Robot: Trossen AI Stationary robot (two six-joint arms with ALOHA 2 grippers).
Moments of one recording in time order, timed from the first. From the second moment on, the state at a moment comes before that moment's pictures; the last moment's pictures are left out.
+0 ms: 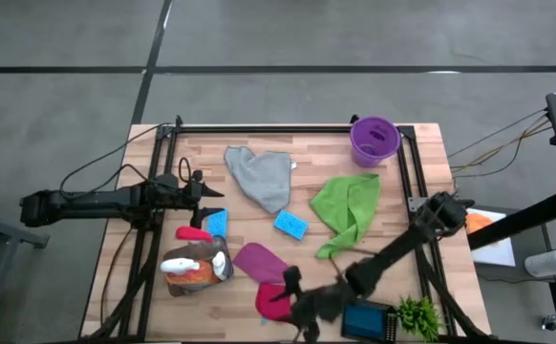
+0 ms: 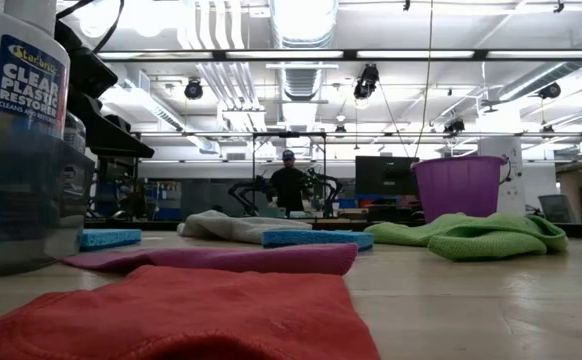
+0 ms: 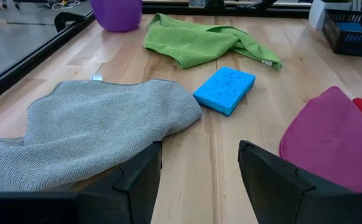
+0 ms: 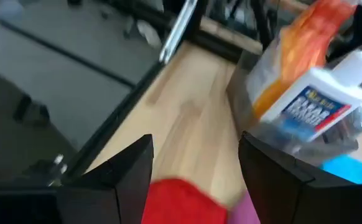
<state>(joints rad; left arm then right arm) 0.19 0.50 0.11 -0.01 0.10 0.05 0.63 1.97 1.30 0.23 0.38 -0.09</state>
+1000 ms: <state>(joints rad) 0.19 0.50 0.11 -0.03 0.10 0.05 0.26 1.87 1.02 -0.07 0.35 0.23</state>
